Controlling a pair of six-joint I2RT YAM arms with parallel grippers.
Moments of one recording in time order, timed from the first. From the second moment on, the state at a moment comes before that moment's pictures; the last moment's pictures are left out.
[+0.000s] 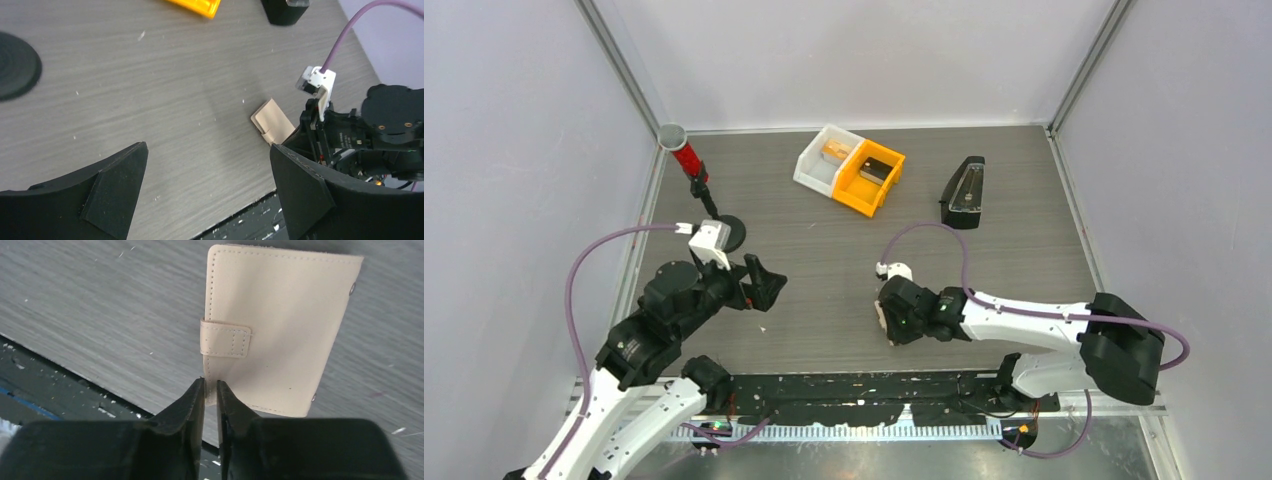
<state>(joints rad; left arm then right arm) -0.61 0.47 0.84 -0.69 -0.05 -0.41 1.03 1.27 0.64 -0.41 0.12 0.63</state>
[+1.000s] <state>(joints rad) -0.61 0.62 0.76 -0.72 0.00 -0.53 1.15 1.44 0.83 -0.49 0.32 0.58</state>
